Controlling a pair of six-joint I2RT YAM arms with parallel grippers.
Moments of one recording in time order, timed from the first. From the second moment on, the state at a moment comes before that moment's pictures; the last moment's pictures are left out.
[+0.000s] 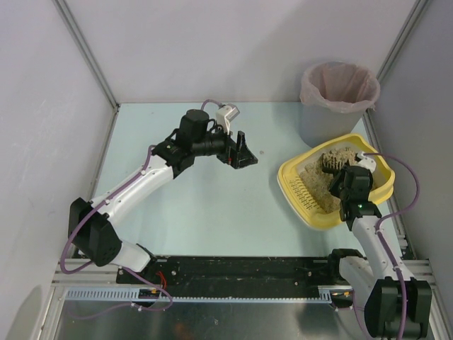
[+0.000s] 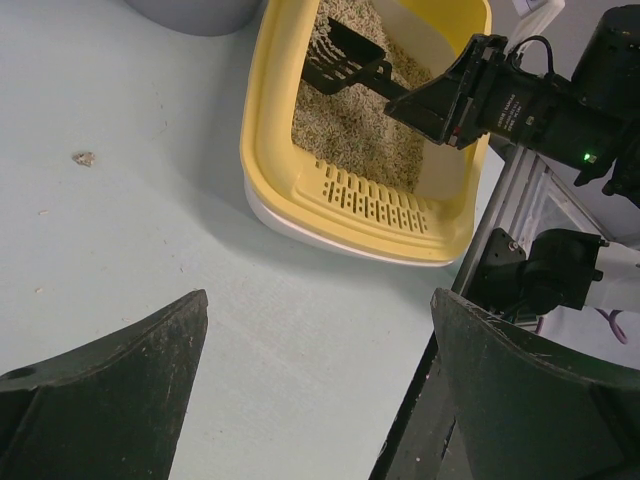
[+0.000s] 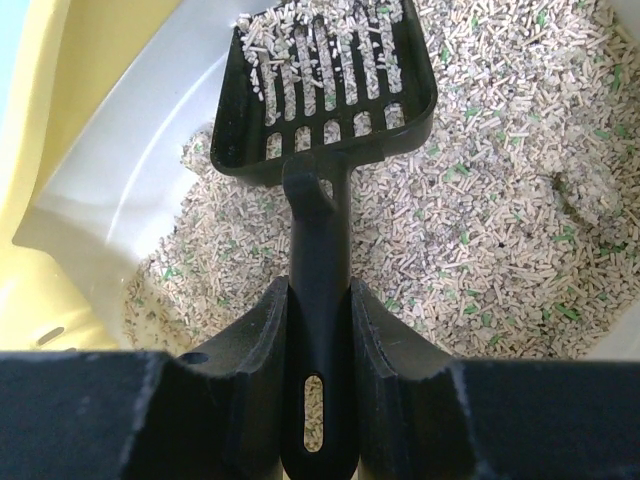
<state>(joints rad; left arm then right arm) -0.62 1.45 1.29 -0.25 0.53 -0.29 -0.02 0.87 0.47 -0.16 0.16 0.39</state>
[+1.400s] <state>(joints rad) -0.62 1.45 1.28 -0.25 0.58 -0.27 -0.08 1.06 0.54 -0.15 0.09 0.23</state>
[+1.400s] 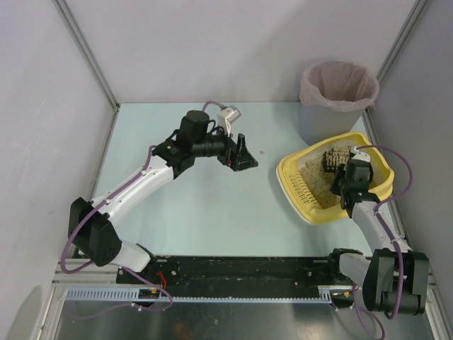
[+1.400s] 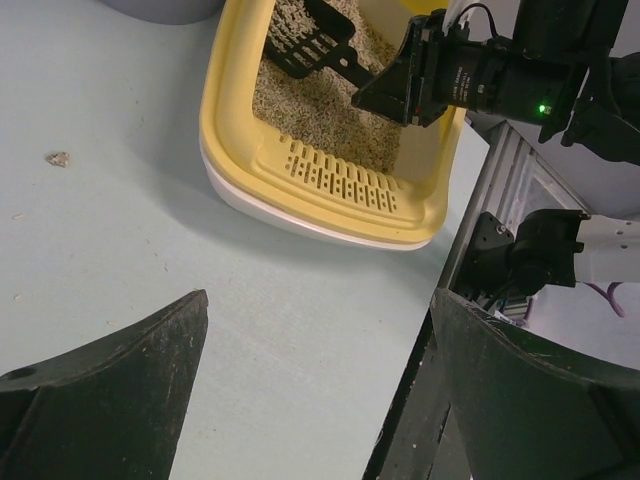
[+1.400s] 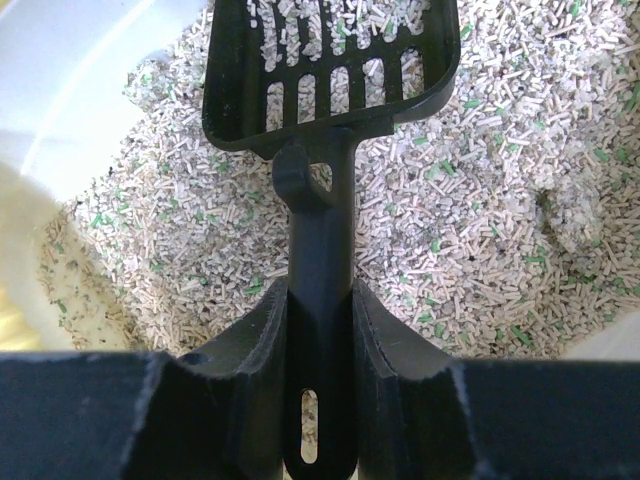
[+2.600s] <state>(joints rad) -0.62 1.45 1.28 -0.25 0.59 -0.27 -0.09 1.18 0.97 -0.66 0.08 0.37</state>
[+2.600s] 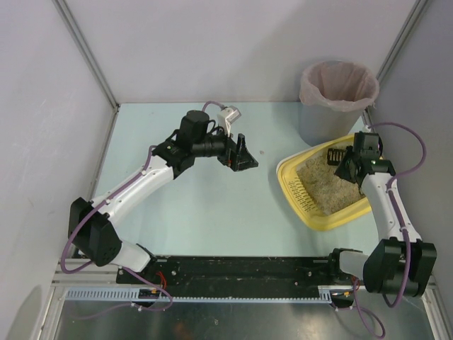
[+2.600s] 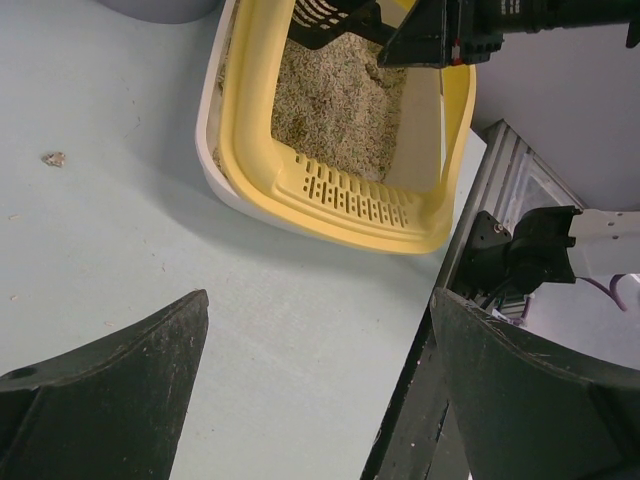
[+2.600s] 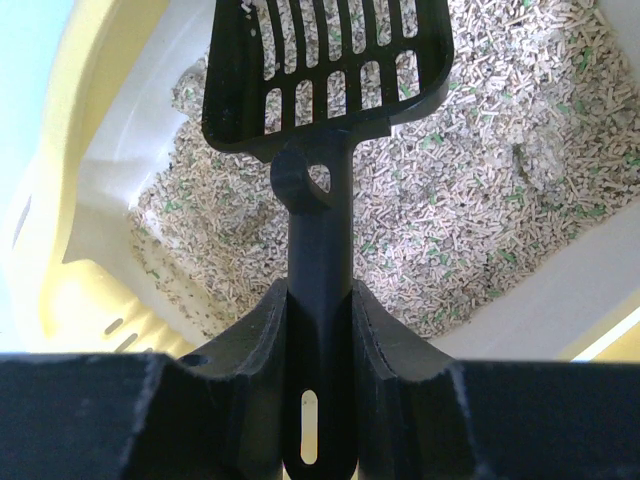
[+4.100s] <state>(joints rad) -0.63 1.48 1.28 -0.25 0.59 -0.29 -0.19 1.77 1.61 -1.23 -0.03 0.28</state>
